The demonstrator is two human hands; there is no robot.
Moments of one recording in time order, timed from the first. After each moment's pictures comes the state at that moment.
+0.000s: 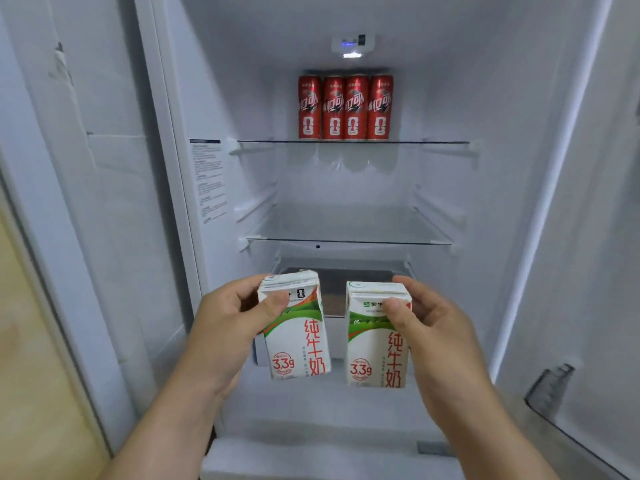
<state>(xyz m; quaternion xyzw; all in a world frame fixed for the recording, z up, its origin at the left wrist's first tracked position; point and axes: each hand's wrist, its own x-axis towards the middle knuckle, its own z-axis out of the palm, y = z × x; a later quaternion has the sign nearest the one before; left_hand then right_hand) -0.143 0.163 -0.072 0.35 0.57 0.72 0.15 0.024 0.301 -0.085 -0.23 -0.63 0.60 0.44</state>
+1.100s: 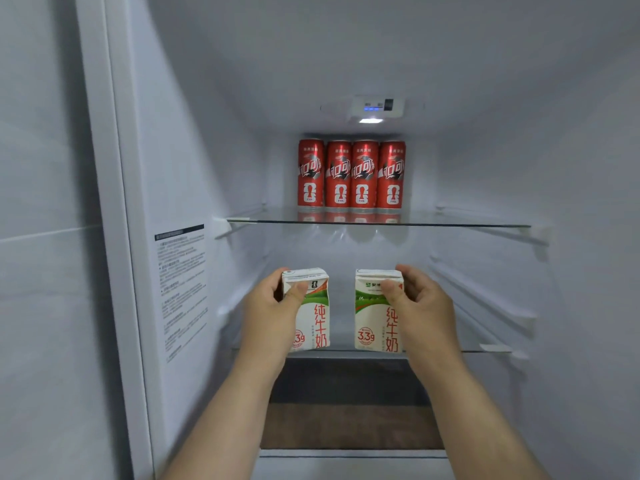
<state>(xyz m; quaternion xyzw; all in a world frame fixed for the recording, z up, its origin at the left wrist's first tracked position) -0.286 0.332 -0.012 0.35 0.60 0.72 0.03 -0.150 0.444 -0.015 -0.27 -0.64 0.47 0.54</state>
